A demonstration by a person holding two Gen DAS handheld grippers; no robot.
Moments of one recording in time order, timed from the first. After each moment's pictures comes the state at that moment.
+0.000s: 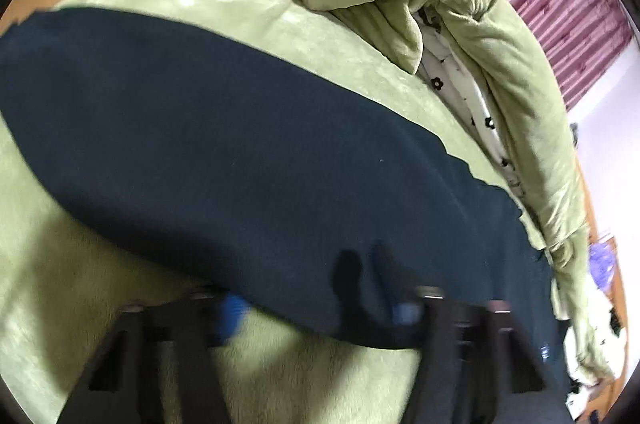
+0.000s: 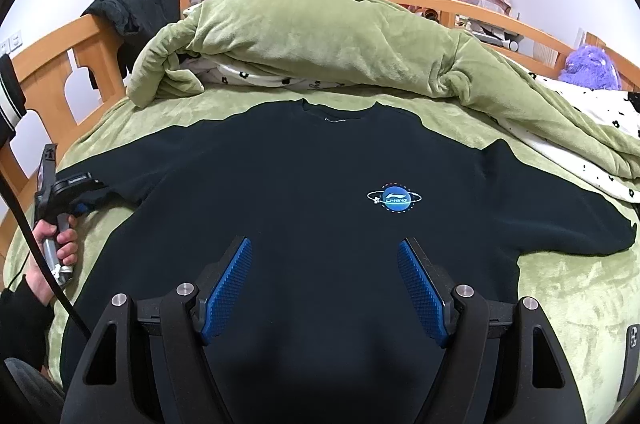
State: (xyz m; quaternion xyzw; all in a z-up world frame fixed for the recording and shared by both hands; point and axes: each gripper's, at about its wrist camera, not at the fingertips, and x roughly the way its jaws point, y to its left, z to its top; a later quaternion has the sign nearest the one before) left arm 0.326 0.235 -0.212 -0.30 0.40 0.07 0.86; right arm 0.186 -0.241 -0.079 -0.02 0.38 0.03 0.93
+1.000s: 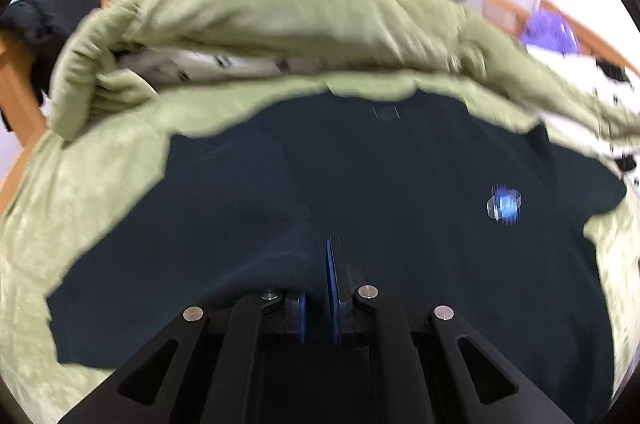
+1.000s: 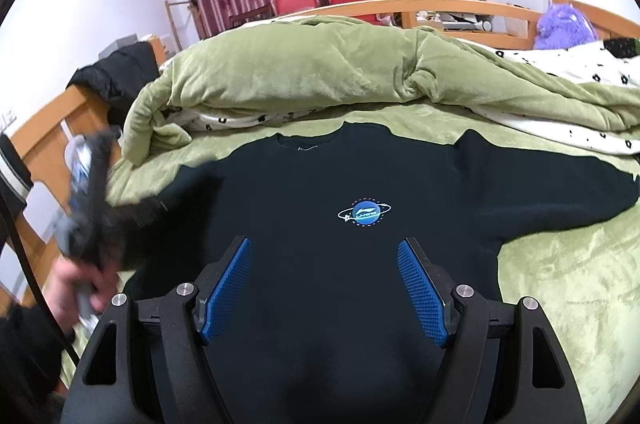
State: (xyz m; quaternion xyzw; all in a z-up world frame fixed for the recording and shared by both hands) left arm 0.343 -0.065 -0.133 0.04 0.43 -0.11 0.90; right arm 0.177 -0.308 -0.058 0.09 0.34 0.01 0.94
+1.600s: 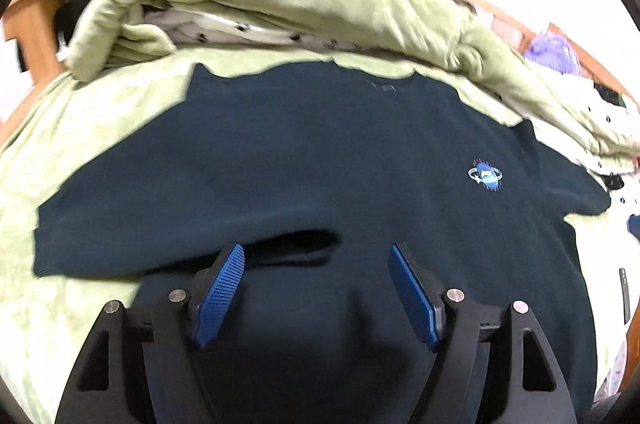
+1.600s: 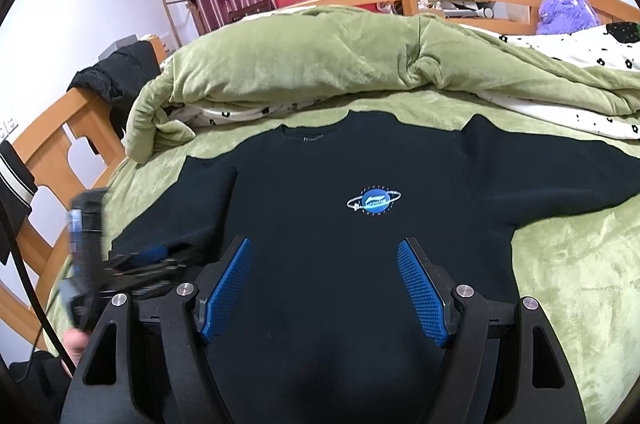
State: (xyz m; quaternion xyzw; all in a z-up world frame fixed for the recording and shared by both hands) left arm 0.270 -0.026 -0.134 -0.03 0.42 -0.09 0.90; right arm 0.180 -0.301 -0.072 0.10 0.36 0.02 0.93
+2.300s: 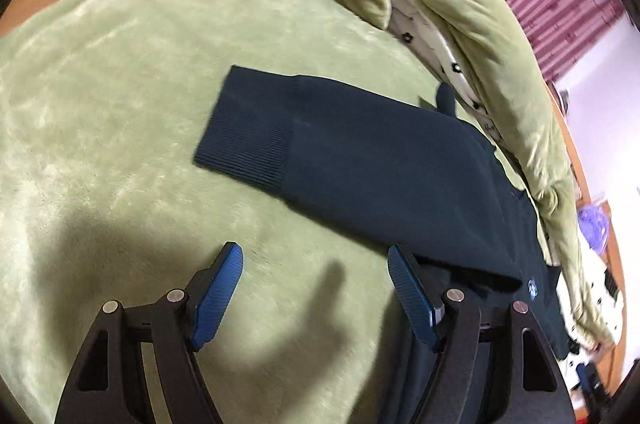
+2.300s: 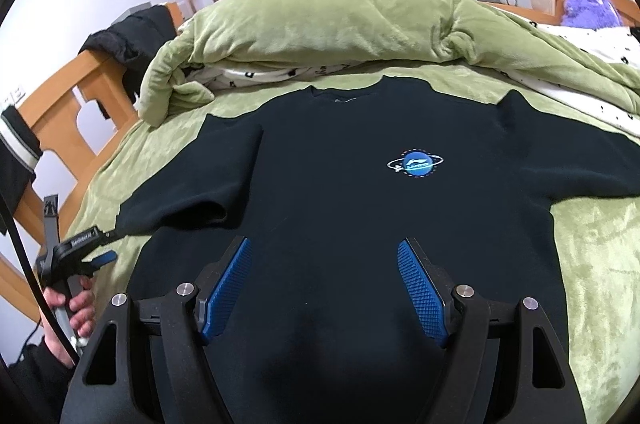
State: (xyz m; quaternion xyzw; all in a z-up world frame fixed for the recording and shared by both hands) left arm 0.244 0.202 -0.202 -0.31 0.44 0.04 0.84; right arm 0.175 -0.250 -0.096 0.07 0.39 0.05 0.92
